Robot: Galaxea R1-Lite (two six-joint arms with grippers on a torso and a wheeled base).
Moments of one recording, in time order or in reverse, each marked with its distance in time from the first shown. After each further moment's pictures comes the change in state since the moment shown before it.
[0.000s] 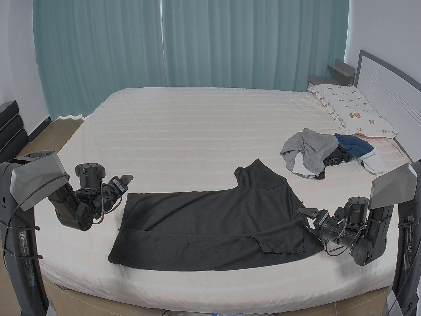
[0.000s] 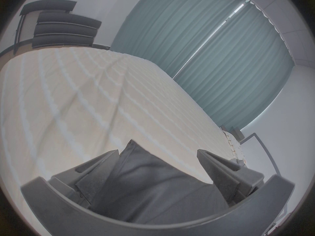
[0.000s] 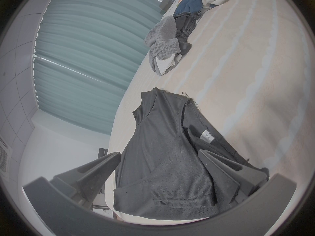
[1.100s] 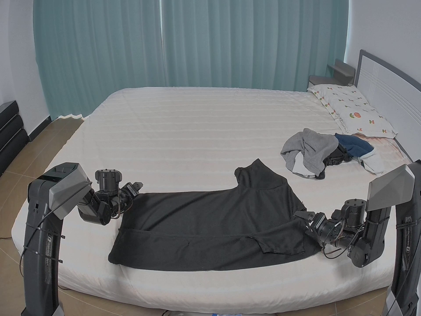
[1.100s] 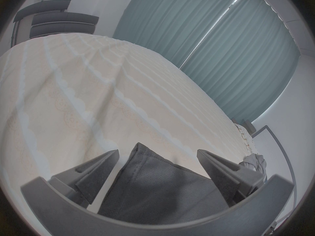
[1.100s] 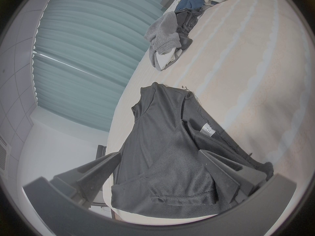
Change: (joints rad) left arm 0.014 0.315 -0.425 0.188 0.002 0.057; right arm 0.022 0.016 0.002 0.000 -0.006 -0.013
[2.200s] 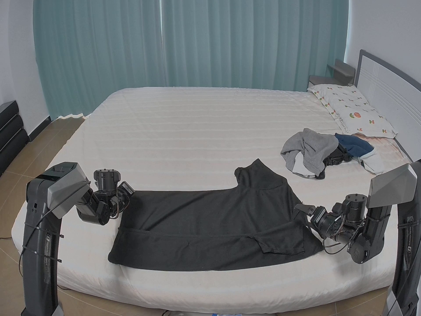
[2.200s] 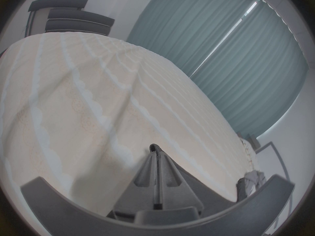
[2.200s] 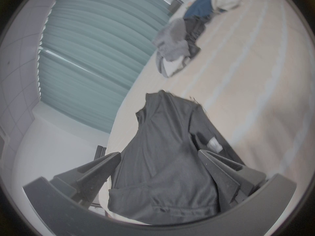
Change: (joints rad) left arm 0.004 -0.010 0.016 -0.005 0.091 -0.096; right arm -0.003 -0.015 -0.039 0.001 -0.027 -0.050
